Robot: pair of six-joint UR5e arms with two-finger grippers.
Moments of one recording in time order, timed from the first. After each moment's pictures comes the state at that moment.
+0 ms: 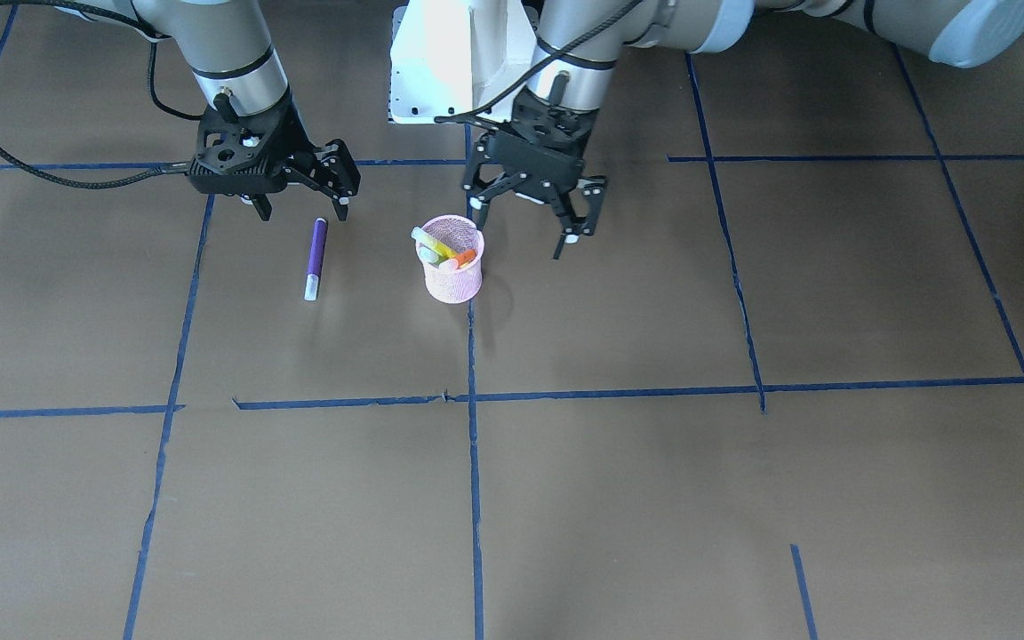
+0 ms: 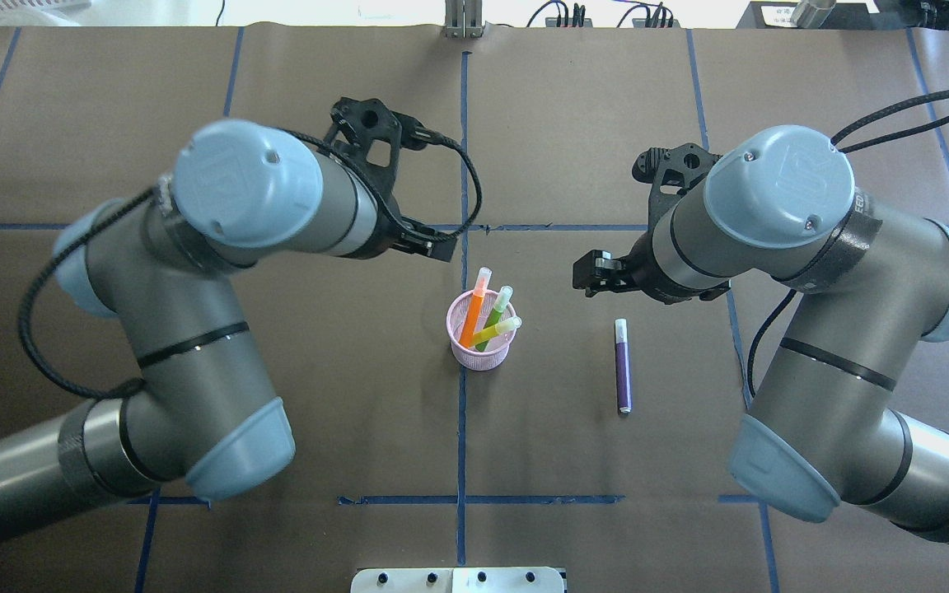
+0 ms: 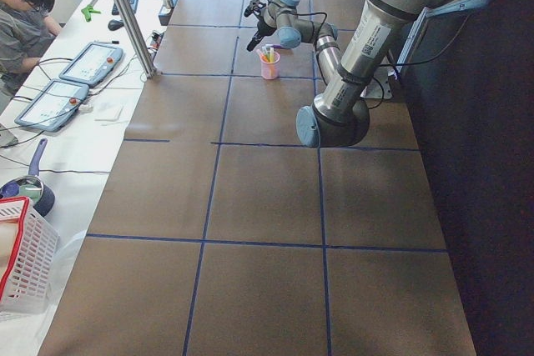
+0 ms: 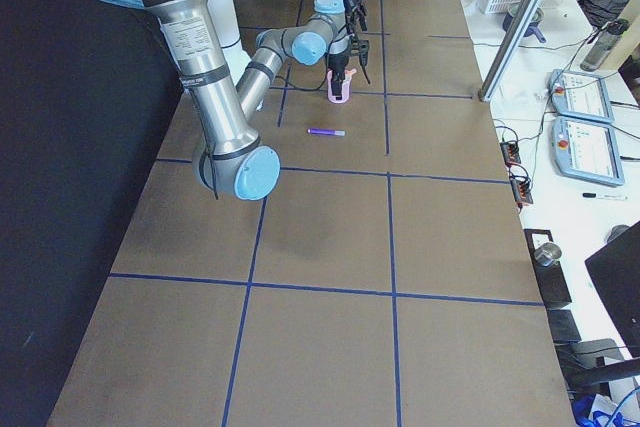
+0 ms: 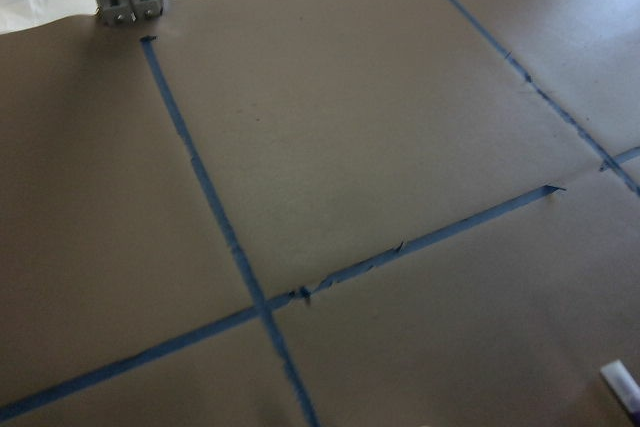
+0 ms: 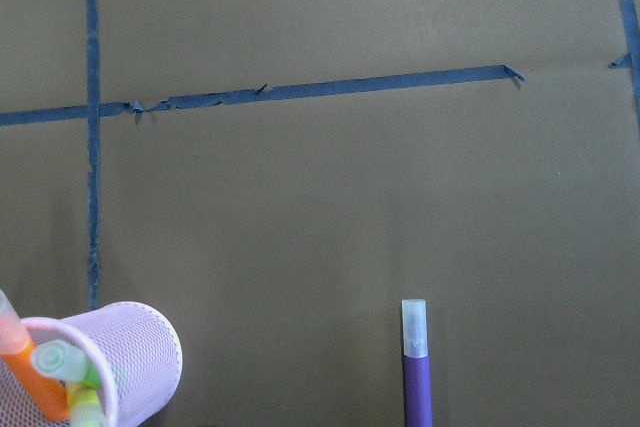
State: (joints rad) left arm -0.61 -2.26 -1.88 -1.57 -1.78 -0.88; right arm 0.61 -1.14 2.05 -1.69 1.88 1.24
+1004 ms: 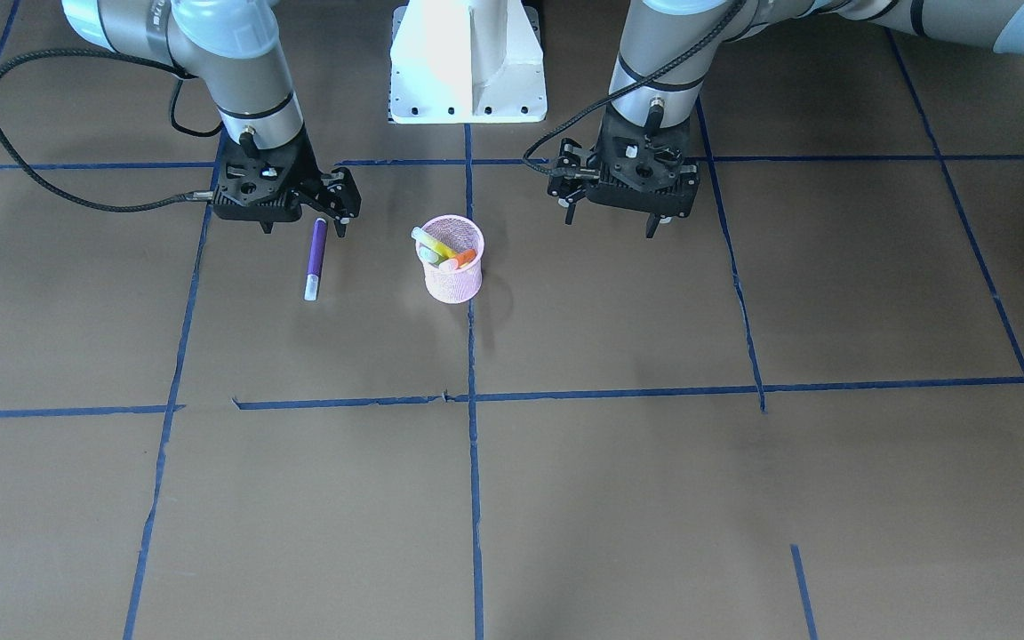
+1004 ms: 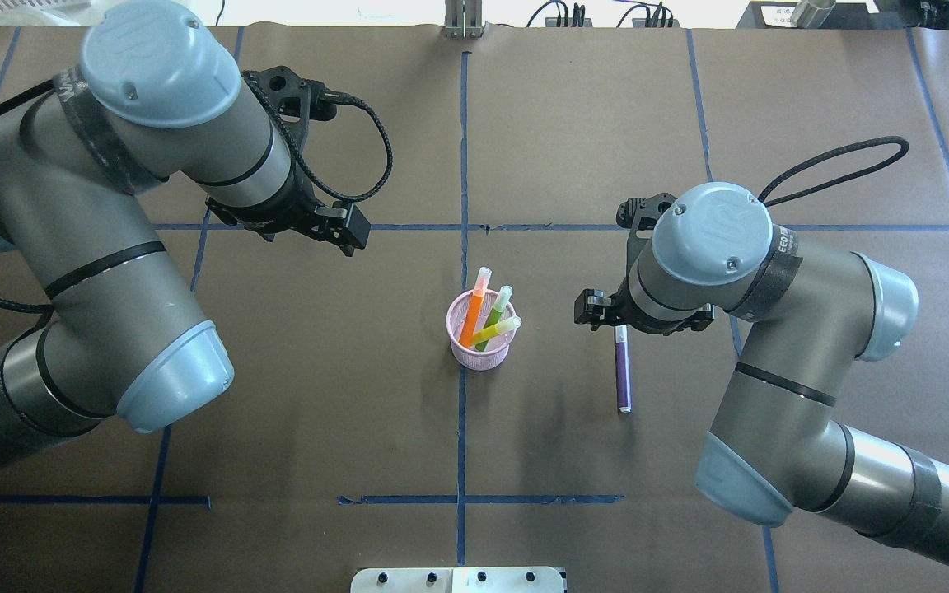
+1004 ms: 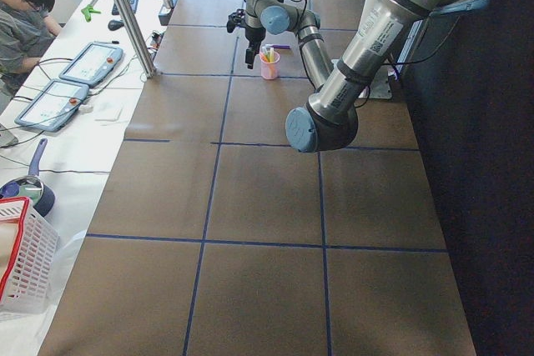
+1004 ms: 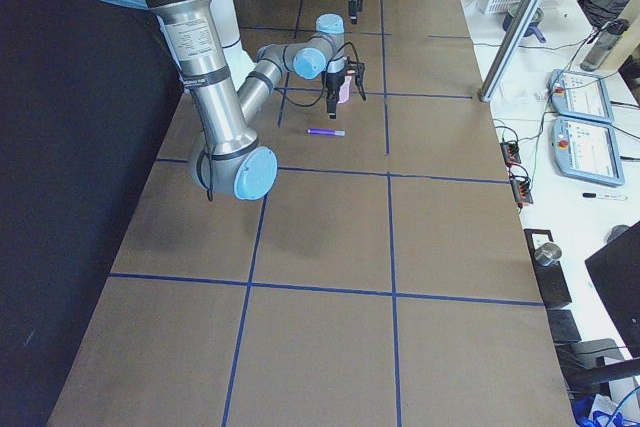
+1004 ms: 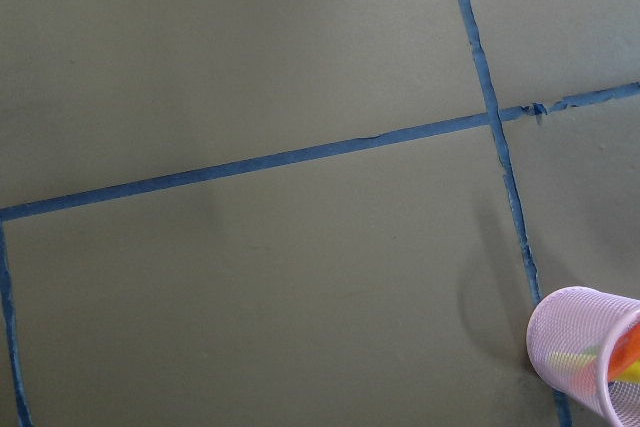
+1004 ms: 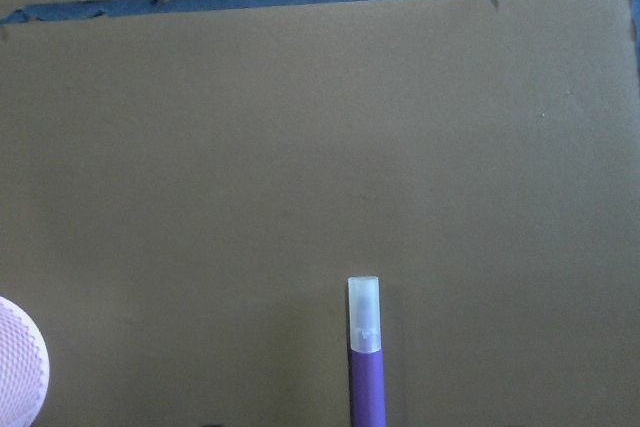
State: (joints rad) left arm -0.71 -2.23 -1.93 -1.33 -1.98 -0.88; right arm 0.55 -1.15 1.92 -1.69 1.85 1.24
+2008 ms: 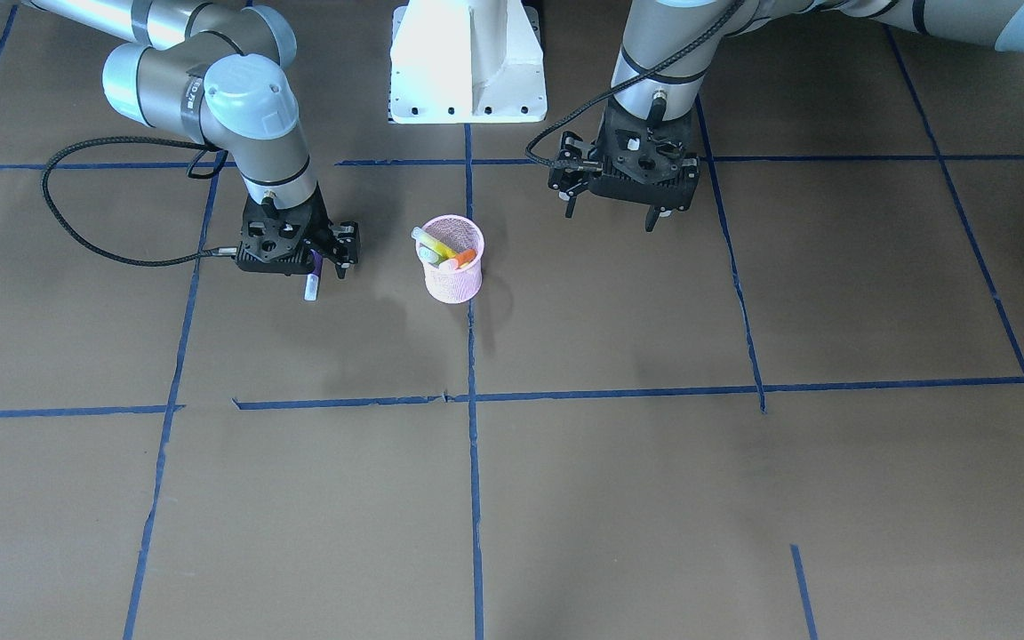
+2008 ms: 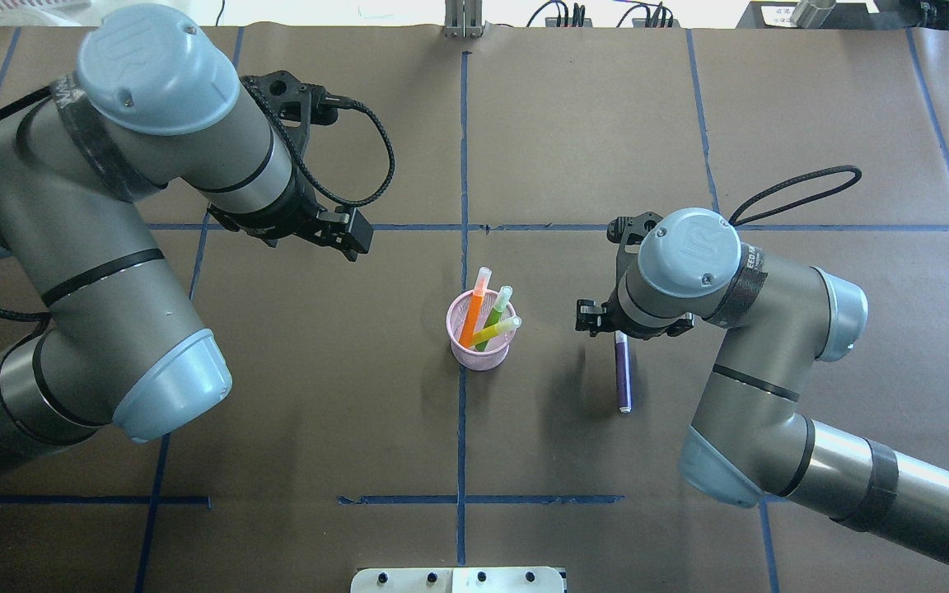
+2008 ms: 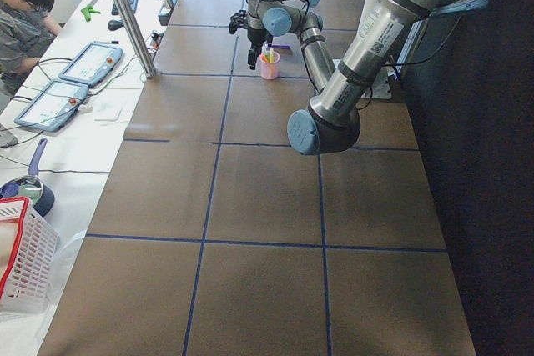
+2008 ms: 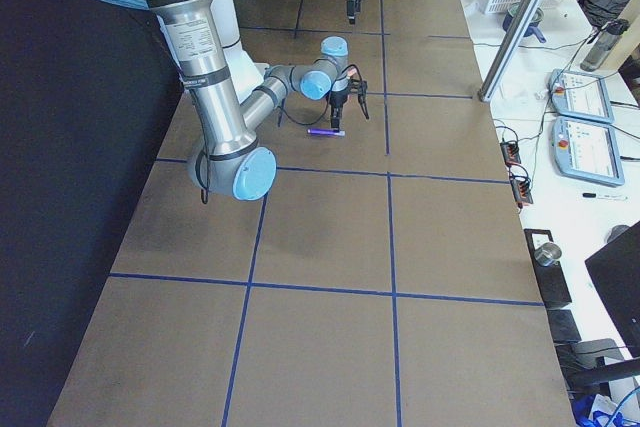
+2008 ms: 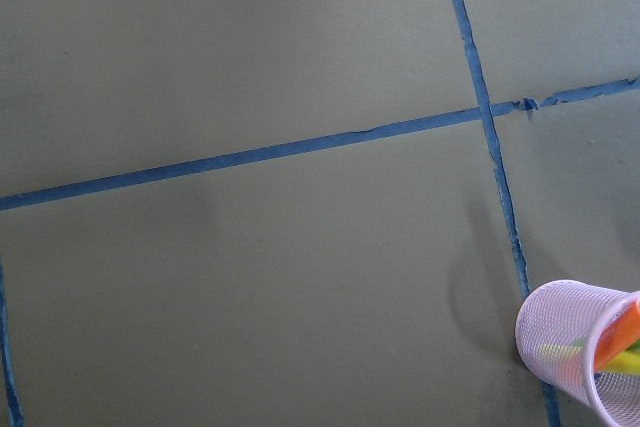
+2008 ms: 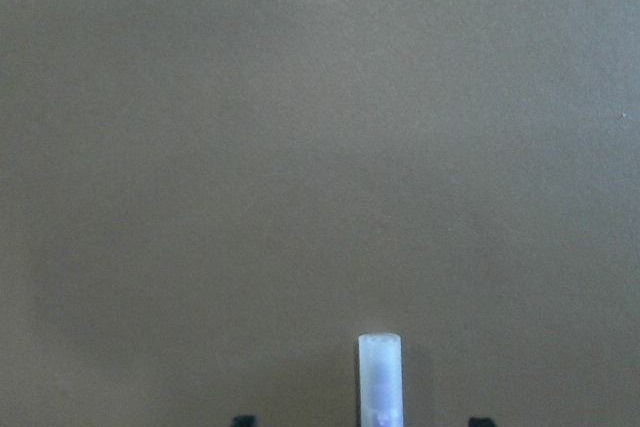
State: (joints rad) left arm -0.70 -2.22 -1.94 -1.33 -1.98 -0.90; right arm 0.54 -1.16 1.76 -1.50 1.85 1.25
